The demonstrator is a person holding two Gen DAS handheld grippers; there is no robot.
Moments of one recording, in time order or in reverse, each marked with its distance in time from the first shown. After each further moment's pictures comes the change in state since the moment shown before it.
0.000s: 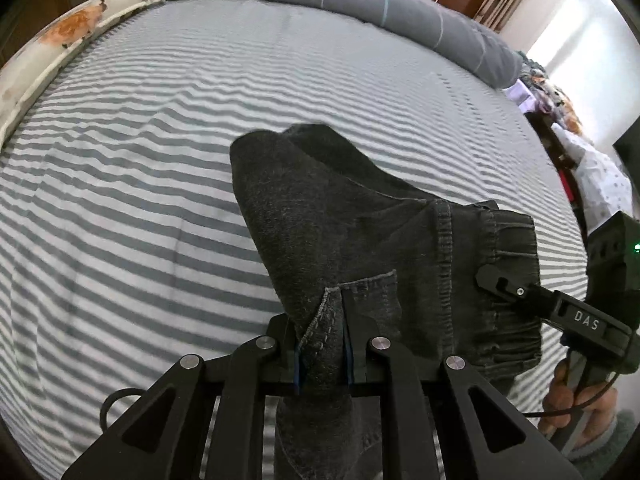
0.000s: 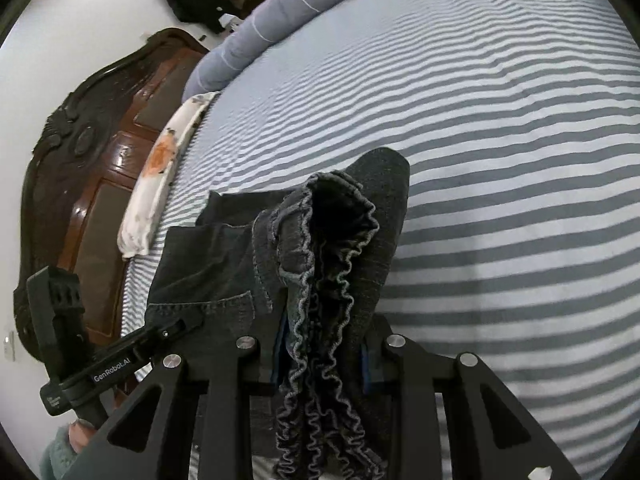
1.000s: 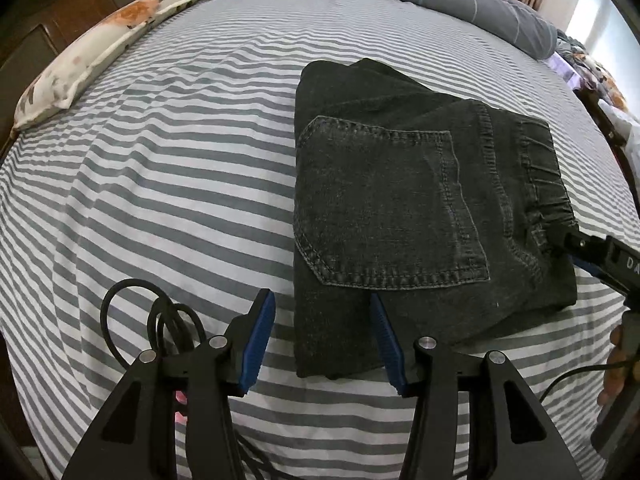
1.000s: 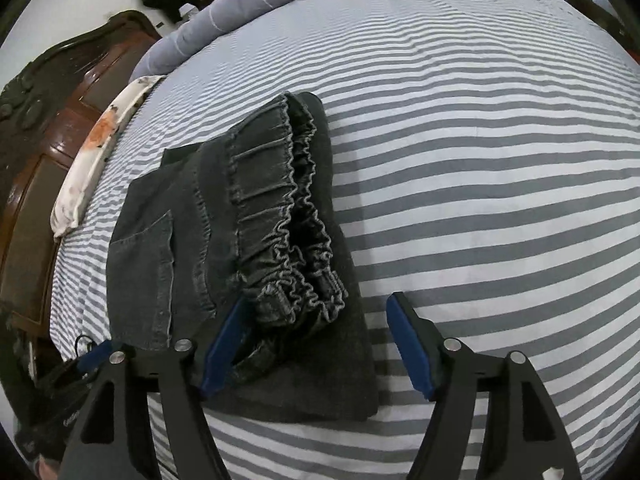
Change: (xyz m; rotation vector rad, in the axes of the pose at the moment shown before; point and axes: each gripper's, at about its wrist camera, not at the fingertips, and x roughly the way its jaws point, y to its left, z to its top) left arm -0.012 0.000 -0.103 0.017 -0.011 0.256; right arm -0.026 -0.026 -0.066 -0.028 -0.033 -0.286
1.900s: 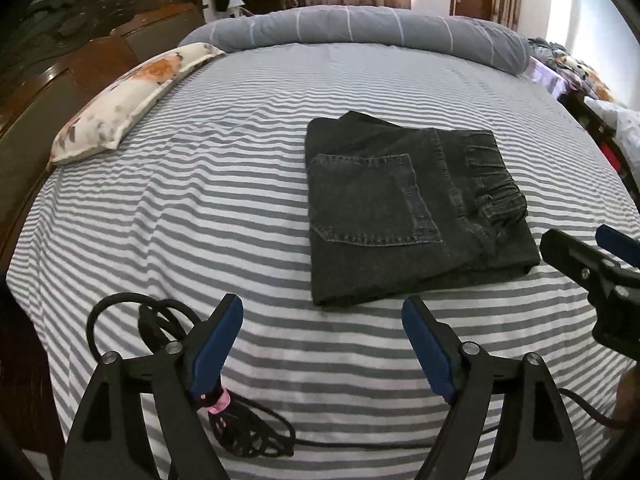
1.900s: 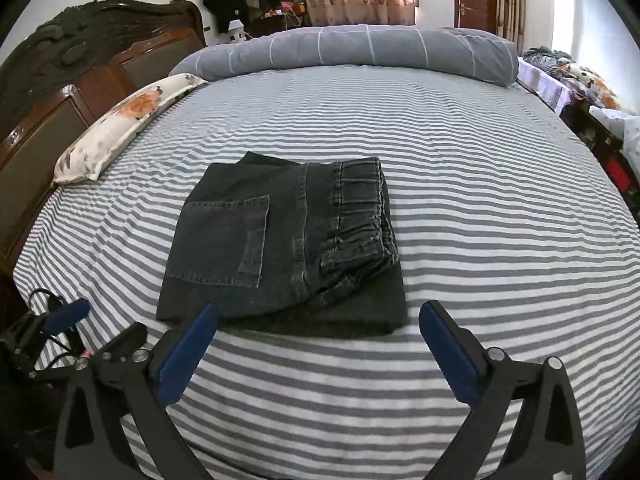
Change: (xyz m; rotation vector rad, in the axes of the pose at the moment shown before) left arm -0.087 -0.004 -0.055 0.055 -0.185 0.063; right arm -0.105 0.100 -0.078 -0.269 -0.214 -0.179
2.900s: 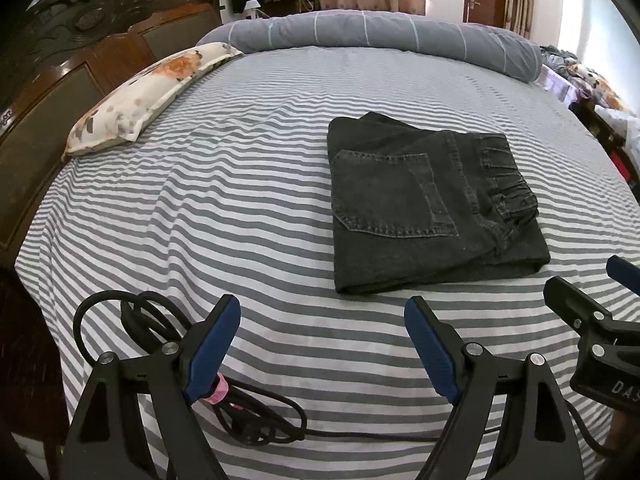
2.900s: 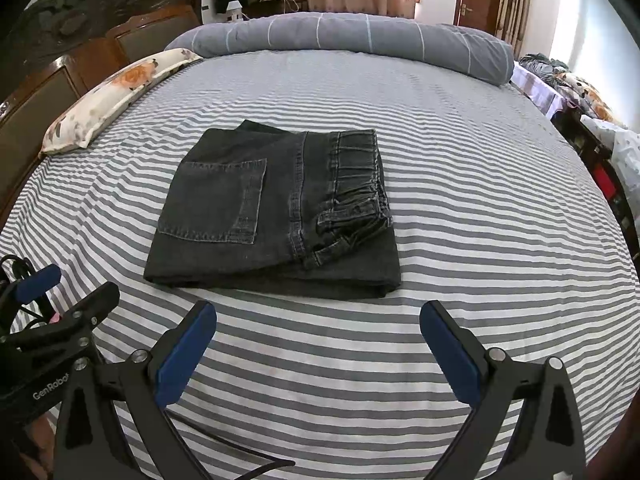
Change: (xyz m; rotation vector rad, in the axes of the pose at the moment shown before) left arm -0.005 0.008 -0.011 -0.031 -0.011 0.039; right arm 0.001 0.017 -0.025 -0.048 0.049 -0.075
